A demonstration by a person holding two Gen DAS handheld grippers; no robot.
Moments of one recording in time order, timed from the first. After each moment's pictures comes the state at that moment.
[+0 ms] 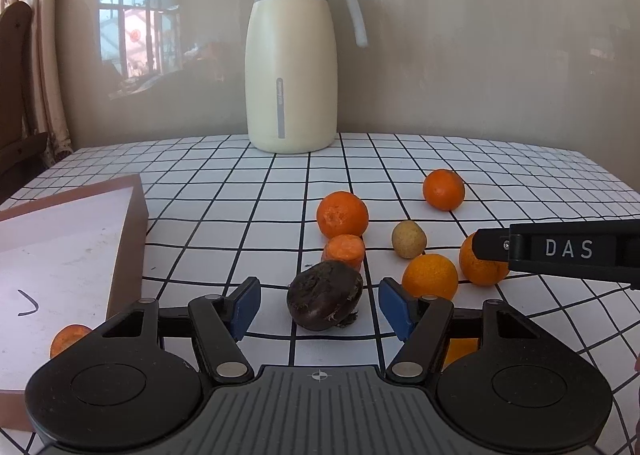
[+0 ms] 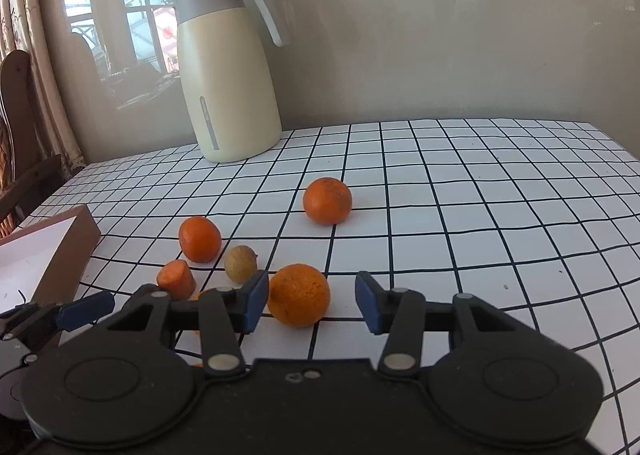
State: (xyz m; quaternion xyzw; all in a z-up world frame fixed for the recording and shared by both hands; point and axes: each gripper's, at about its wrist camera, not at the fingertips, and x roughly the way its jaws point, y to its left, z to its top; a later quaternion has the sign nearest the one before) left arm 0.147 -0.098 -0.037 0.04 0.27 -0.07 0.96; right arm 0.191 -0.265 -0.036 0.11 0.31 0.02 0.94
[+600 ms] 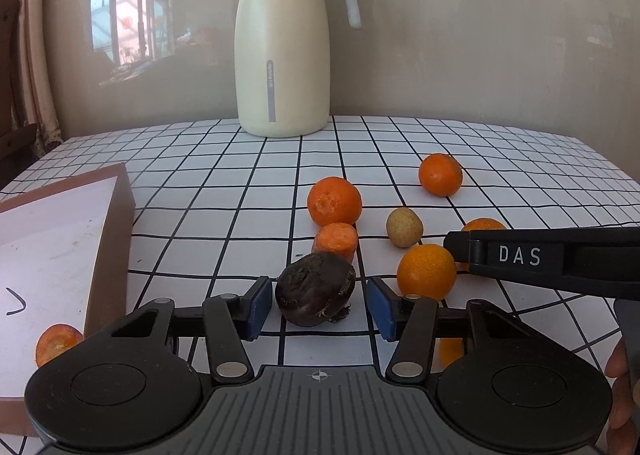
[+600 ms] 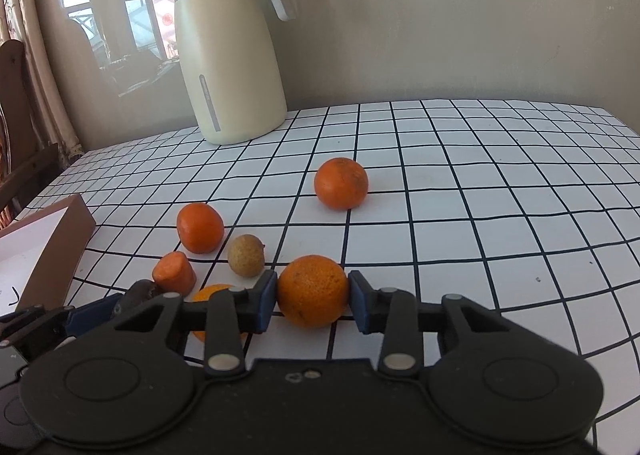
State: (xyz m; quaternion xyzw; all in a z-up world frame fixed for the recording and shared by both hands) left arm 0.157 -0.104 -0.040 0.04 0.29 -0.08 0.95; right arm 0.207 -0.255 -0.048 0.11 0.33 0.02 0.94
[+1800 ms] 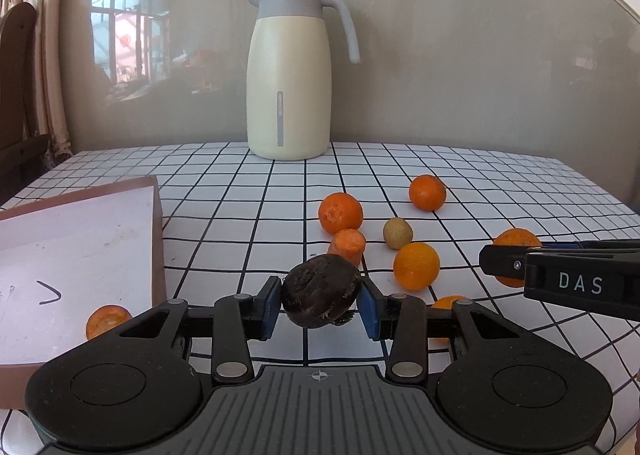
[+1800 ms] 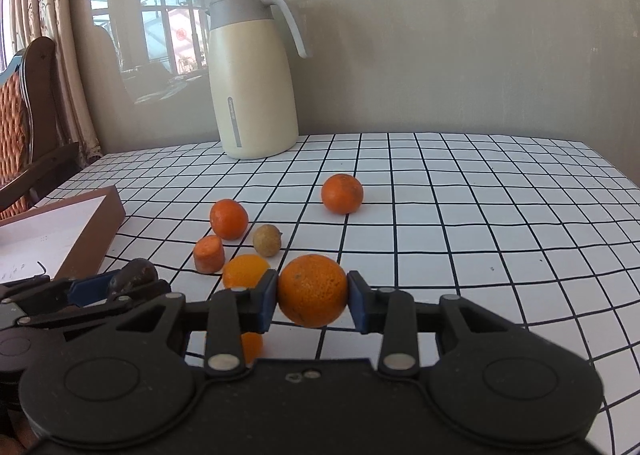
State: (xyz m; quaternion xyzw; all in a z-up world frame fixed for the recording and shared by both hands) left arm 0.112 -0.075 -0.023 0.03 0.26 -0.10 0.96; right arm 0.145 -0.249 -0.025 0.08 0.29 0.03 0.95
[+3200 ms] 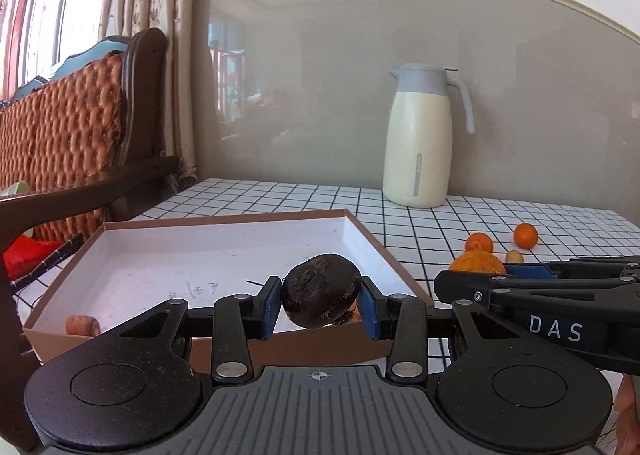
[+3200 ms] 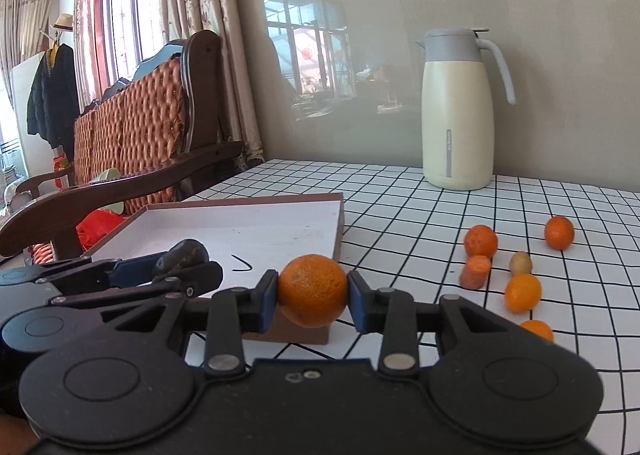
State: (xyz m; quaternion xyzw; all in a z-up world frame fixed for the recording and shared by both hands) left arm 0.033 0.069 0.011 0.01 0.18 0.02 0.98; right arm 0.106 -0.100 0.008 0.05 0.23 0.21 0.95
